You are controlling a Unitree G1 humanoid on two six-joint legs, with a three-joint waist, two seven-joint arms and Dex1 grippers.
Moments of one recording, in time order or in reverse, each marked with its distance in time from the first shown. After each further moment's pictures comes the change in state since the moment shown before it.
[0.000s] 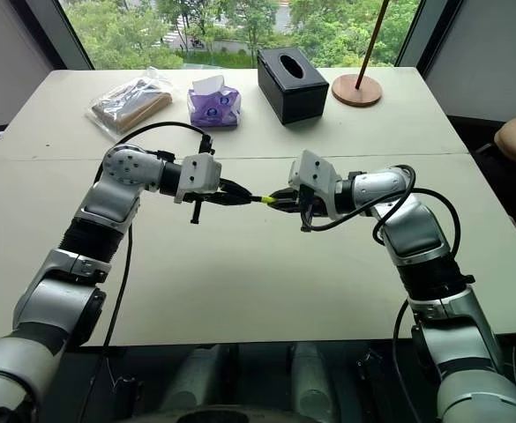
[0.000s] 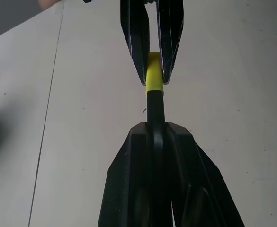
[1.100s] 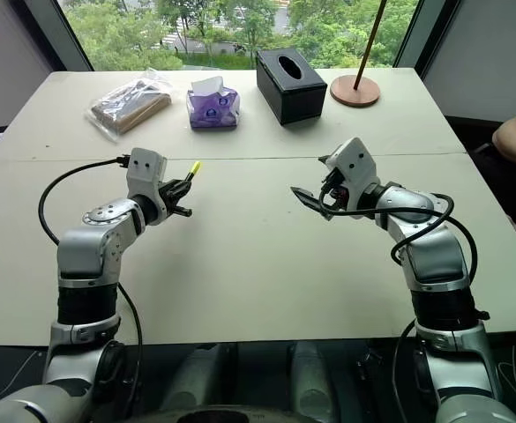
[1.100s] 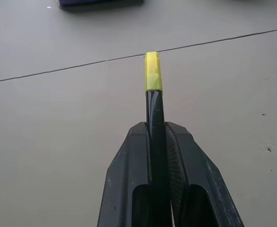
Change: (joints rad) left arm 0.382 -0.202 0.388 -0.607 -0.059 1.127 1.005; right arm 0.183 0.065 -0.192 -0.141 0.029 0.107 -0.430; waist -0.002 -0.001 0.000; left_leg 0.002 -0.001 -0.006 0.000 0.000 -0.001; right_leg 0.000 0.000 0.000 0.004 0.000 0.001
